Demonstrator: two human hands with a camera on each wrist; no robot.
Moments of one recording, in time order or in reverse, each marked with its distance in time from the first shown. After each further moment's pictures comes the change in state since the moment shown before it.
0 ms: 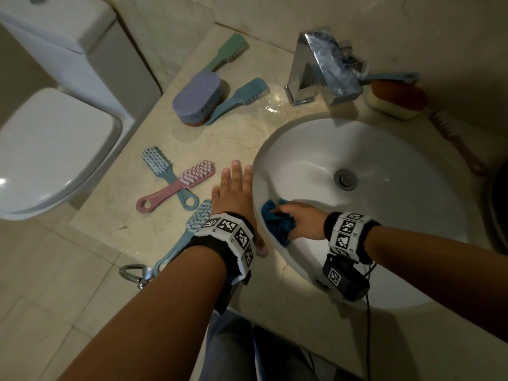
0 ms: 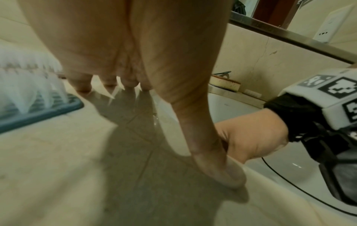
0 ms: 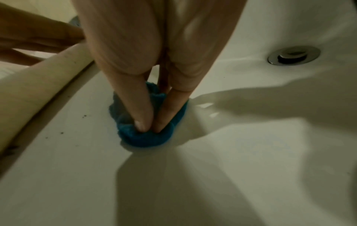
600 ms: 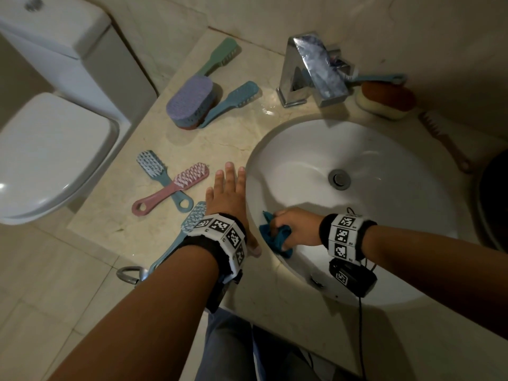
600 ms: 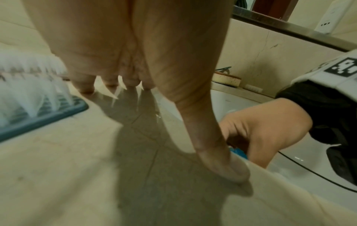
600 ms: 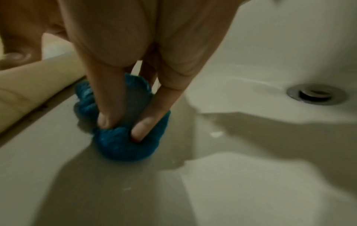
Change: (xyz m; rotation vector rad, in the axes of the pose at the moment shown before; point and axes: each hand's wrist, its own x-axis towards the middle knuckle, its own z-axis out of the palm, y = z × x) left_hand -0.005 0.001 -0.005 -0.013 -0.024 0.004; right_hand -0.018 -0.011 -0.004 -0.110 -0.075 -0.170
